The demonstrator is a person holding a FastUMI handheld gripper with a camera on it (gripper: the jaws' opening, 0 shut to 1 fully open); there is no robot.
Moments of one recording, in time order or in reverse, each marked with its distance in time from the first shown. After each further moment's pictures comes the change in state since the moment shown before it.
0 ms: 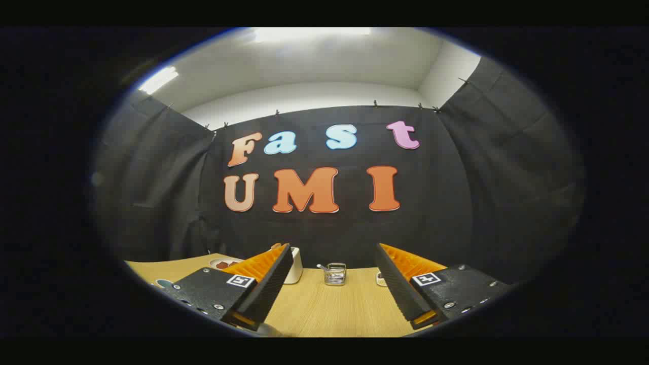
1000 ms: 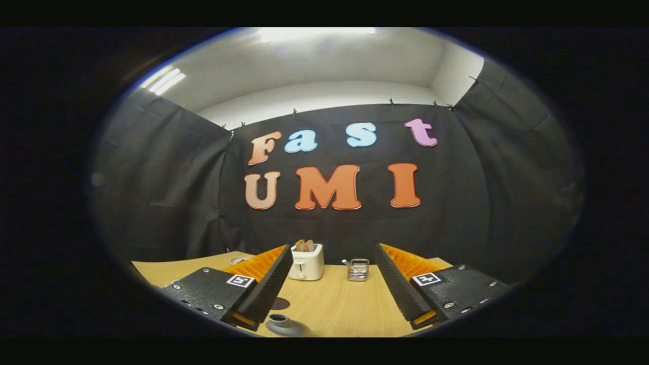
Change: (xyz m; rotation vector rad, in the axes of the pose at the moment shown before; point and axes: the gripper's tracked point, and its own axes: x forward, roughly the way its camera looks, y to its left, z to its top) arm -0.023 0.054 -0.019 0.033 0.019 0.113
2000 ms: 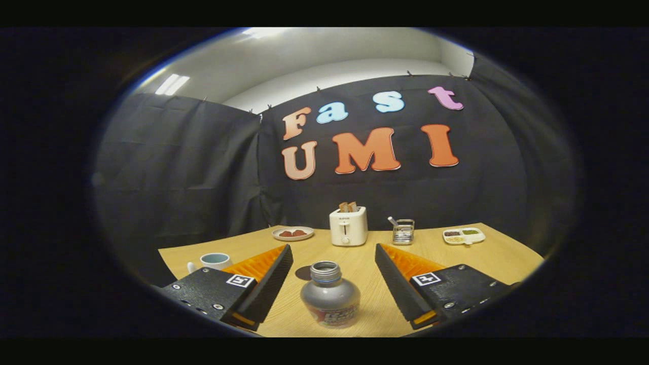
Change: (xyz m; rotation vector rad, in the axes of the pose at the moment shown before) arm -0.045 0.058 -0.114 0.065 0.197 0.216
